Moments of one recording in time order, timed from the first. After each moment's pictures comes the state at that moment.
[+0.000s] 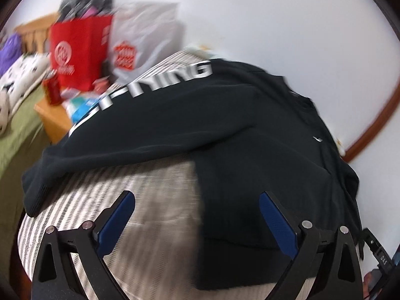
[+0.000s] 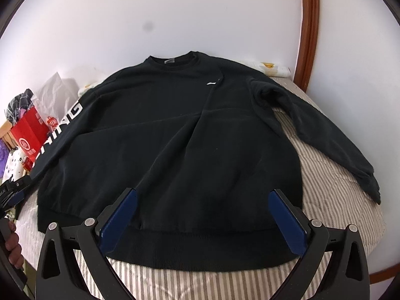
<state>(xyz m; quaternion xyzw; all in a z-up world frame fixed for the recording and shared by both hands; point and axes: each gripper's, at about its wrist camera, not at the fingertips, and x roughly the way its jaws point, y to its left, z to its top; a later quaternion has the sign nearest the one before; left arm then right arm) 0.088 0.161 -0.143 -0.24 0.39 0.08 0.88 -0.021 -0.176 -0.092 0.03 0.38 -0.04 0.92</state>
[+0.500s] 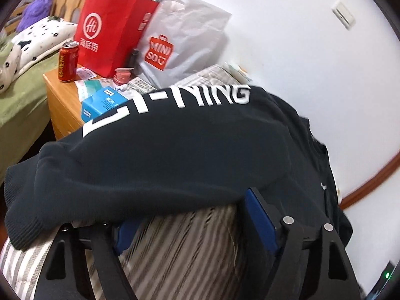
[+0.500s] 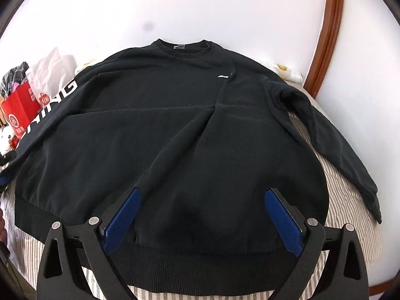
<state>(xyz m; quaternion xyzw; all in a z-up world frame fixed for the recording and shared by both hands) 0.110 0.225 -0.171 -0.34 0.34 0.11 0.87 0.015 -0.147 -0.117 -0.03 0.39 -0.04 0.92</state>
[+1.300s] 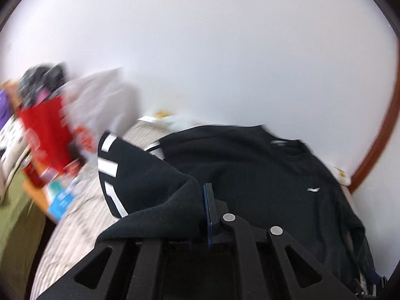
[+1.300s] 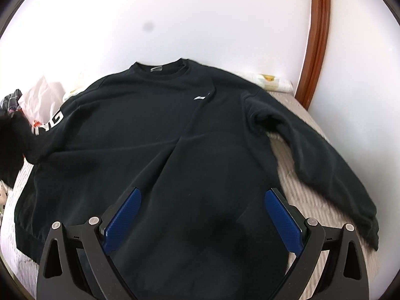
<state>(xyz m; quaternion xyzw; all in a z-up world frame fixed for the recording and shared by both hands) 0.247 0.083 -0.036 -0.13 0.30 0.07 0.94 0.057 -0.226 -0.089 0.00 0.36 -0.04 0.93</state>
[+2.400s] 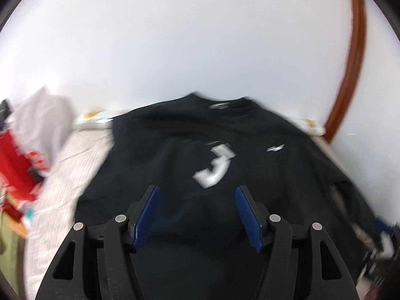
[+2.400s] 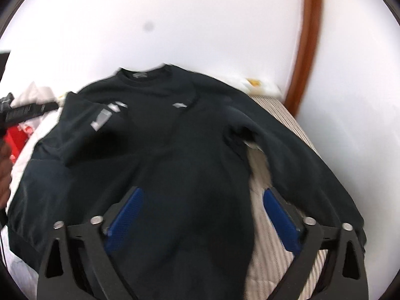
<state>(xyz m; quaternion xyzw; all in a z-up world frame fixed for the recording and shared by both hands) 0.248 0.006 -0.055 -0.03 0.36 -0.02 0.93 0.064 -0.240 -0.073 -0.01 0.35 -0.05 0.93</state>
